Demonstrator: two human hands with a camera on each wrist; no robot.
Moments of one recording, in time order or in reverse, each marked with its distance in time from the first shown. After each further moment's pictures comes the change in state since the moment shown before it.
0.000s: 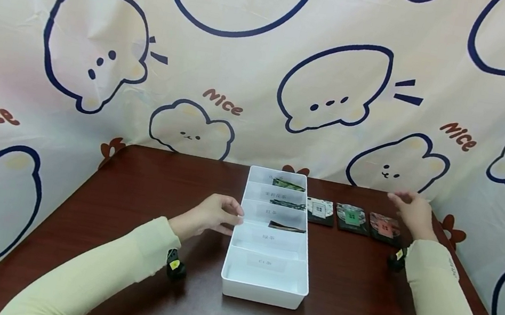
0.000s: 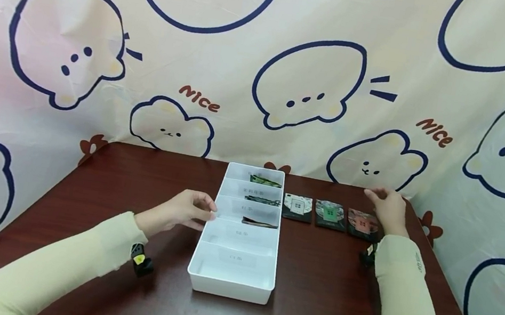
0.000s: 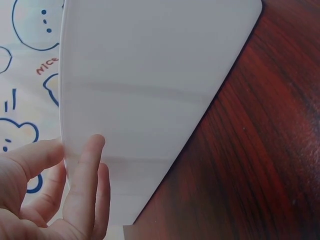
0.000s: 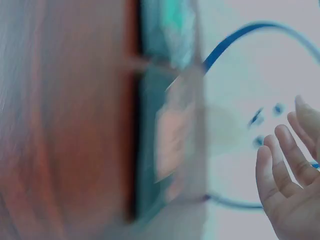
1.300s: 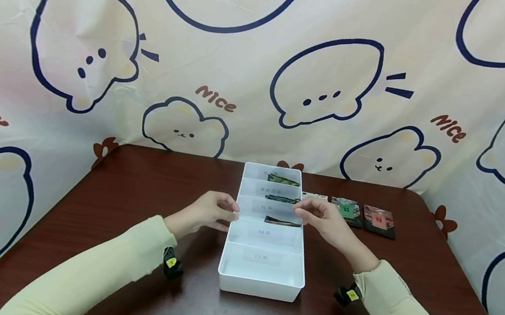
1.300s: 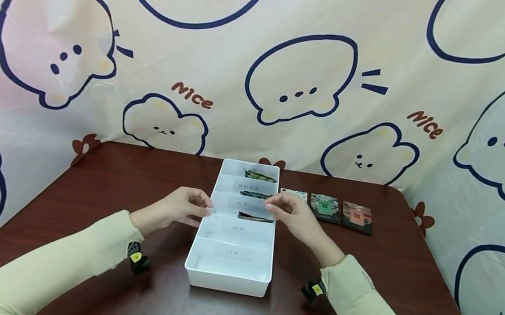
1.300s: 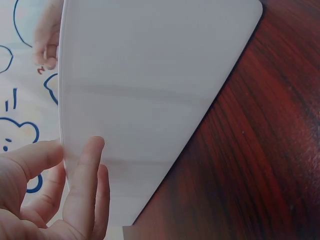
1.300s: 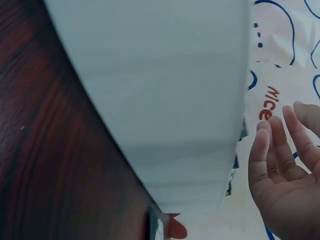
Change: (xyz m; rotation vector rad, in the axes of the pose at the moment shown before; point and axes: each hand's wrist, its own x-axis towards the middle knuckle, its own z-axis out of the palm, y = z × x) left_hand -0.001 0.001 0.001 0.003 0.008 -0.010; right_hand -0.111 -0.128 0.100 0.383 -0.469 -0.376
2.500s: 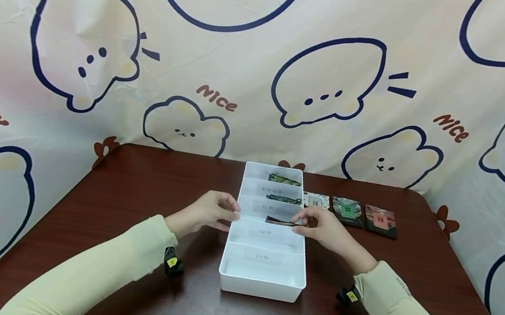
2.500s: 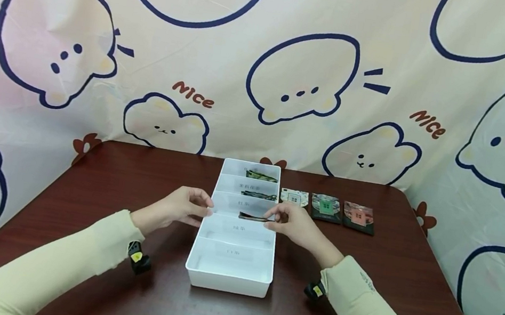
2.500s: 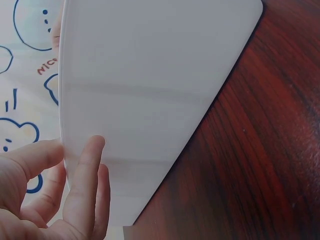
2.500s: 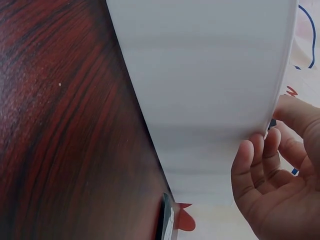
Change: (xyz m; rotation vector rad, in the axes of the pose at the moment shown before) left_hand 0.002 0.000 -0.001 0.015 0.005 0.003; right_hand 0.002 0.016 0.007 -0.260 -0.073 0.038
